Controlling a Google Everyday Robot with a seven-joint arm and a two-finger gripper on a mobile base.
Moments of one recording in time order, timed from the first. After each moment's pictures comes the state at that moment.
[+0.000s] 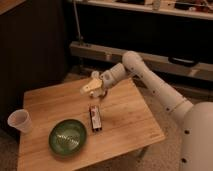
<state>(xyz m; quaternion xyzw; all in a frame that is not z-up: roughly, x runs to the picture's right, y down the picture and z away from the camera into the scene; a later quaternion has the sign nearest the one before) -0.078 0.018 0.710 0.22 -0.61 -0.61 0.47</state>
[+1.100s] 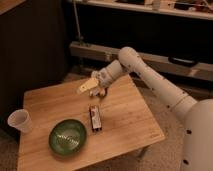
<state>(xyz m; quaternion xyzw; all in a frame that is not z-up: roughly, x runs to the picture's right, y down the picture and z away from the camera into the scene) -0.094 0.003 0.699 0.14 -0.48 -0.72 0.48</state>
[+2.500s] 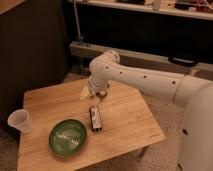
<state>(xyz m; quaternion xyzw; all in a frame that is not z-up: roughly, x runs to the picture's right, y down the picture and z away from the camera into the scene) -0.064 0.024 0.783 -0.04 -0.28 -0.79 0.54</state>
